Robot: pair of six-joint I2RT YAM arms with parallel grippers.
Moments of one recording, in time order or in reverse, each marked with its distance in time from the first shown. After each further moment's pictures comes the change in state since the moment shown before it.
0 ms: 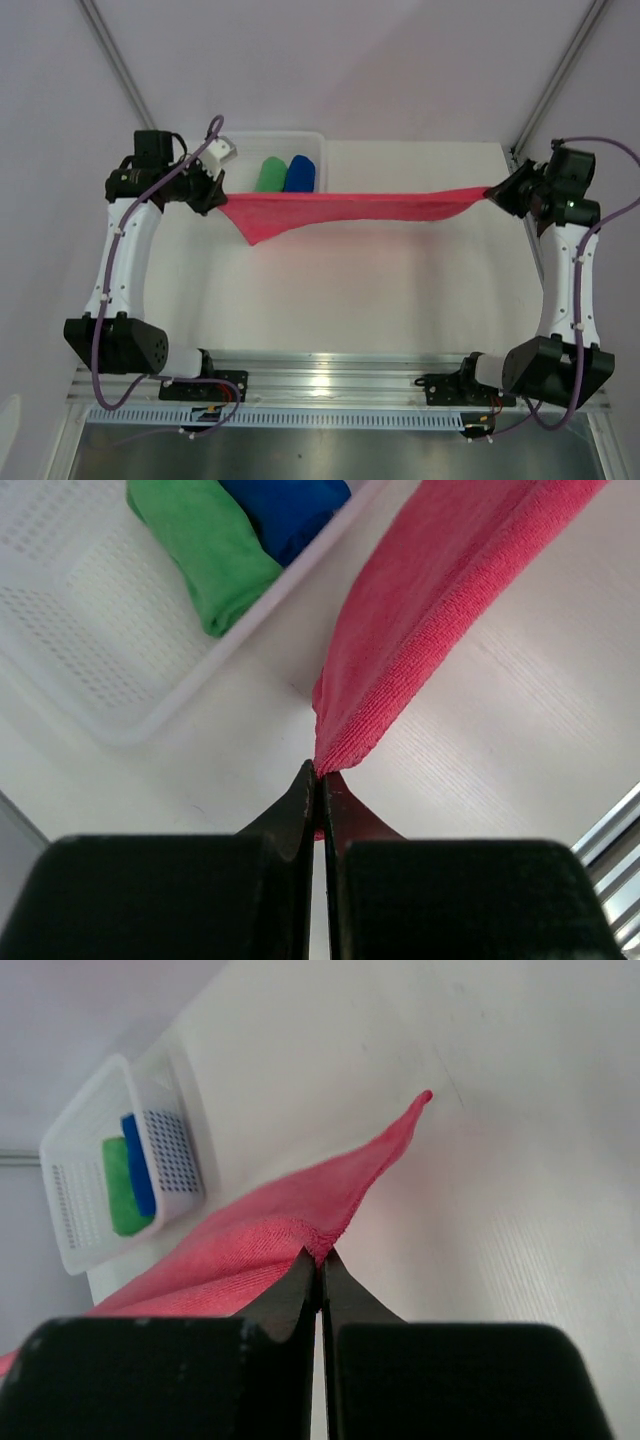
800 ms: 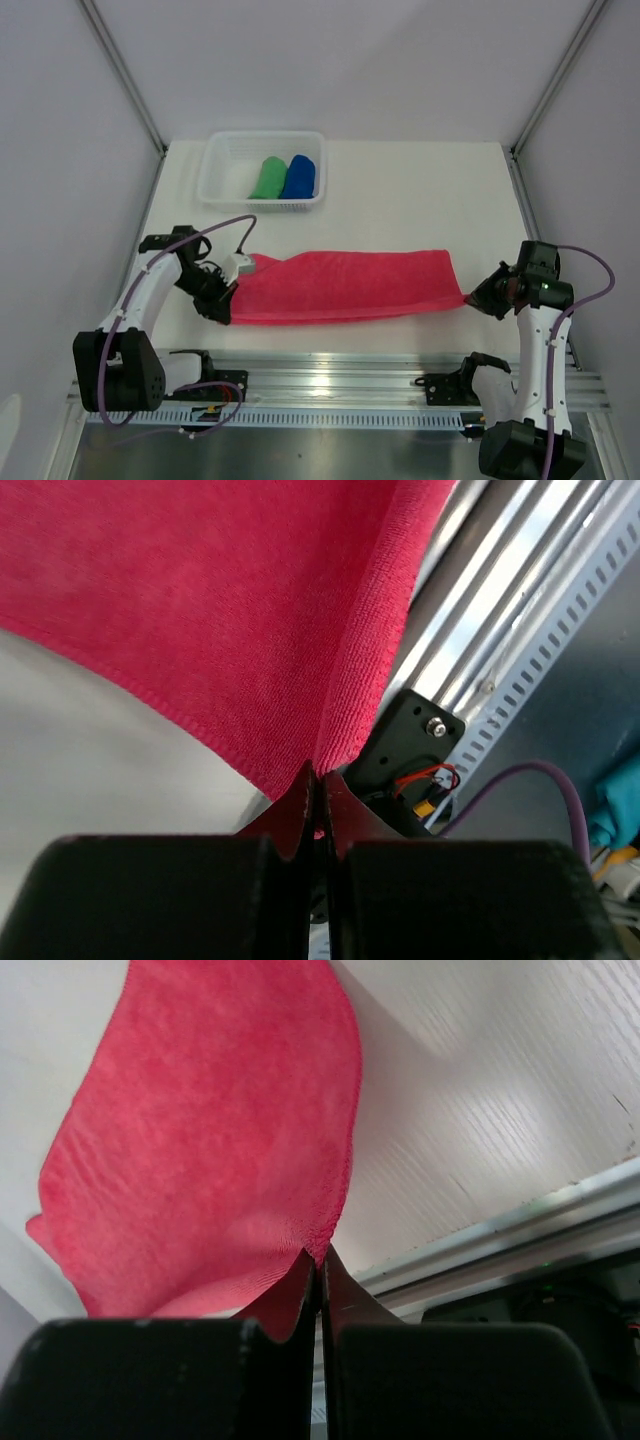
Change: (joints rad) left arm 0.007 -0.220 -0.765 -0.269 -0.010 0.290; right arm -0.031 -0.500 -0.649 -0.326 0.090 0.046
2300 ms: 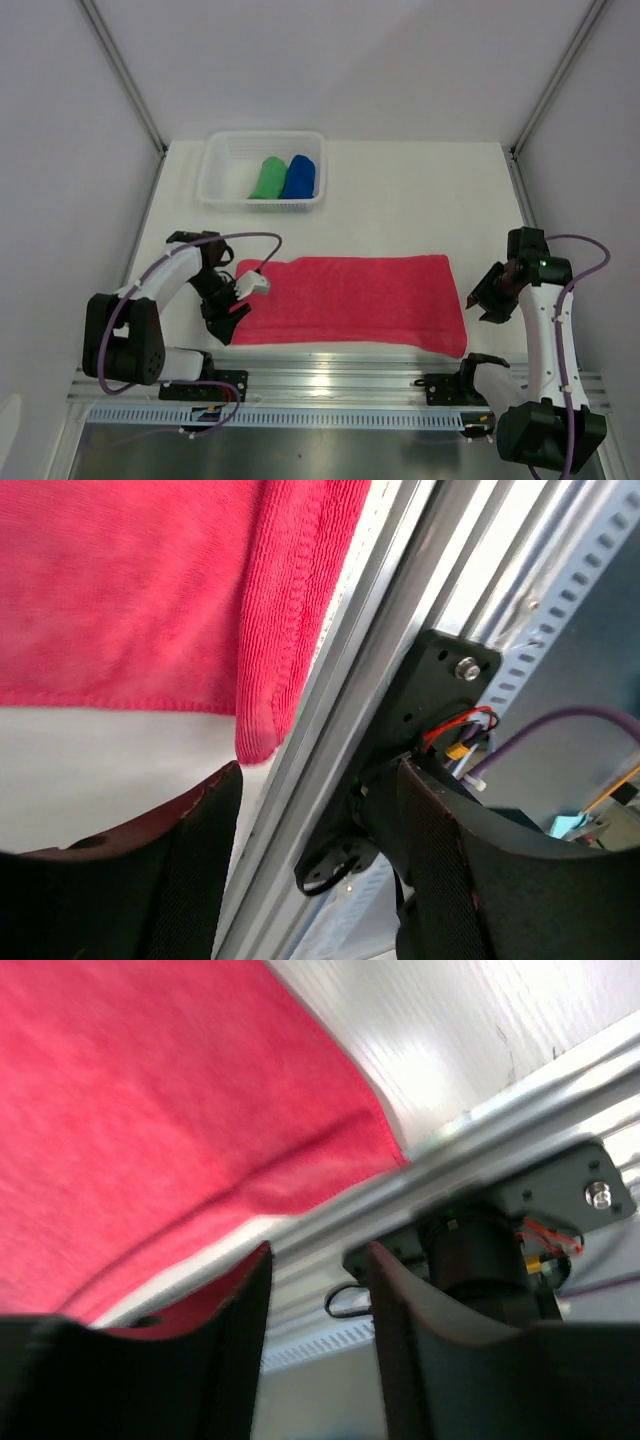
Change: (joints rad) left arm -0.163 0.151 -0.091 0.037 -0.156 0.080; right arm 0.117 0.130 0.105 -0.235 0.197 -0.025
